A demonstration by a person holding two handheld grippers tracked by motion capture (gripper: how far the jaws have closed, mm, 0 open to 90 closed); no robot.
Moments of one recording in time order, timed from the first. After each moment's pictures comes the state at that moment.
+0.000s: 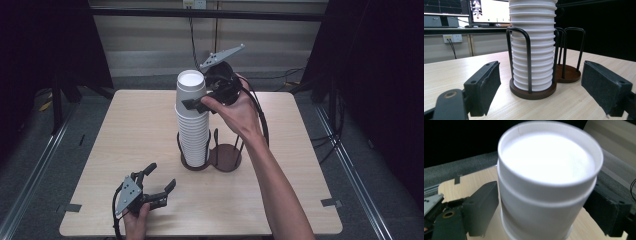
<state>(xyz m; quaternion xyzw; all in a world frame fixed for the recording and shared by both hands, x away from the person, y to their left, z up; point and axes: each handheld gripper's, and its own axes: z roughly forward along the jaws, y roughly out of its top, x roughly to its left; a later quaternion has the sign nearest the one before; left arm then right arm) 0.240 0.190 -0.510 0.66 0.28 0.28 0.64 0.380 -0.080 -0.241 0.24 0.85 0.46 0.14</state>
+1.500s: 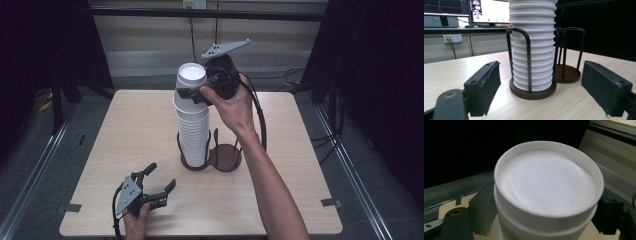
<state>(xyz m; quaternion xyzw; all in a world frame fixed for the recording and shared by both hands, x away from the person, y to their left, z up) 0.240 0.190 -0.510 0.66 0.28 0.28 0.64 0.381 -0.078 -0.229 0.25 0.81 0.52 0.15</state>
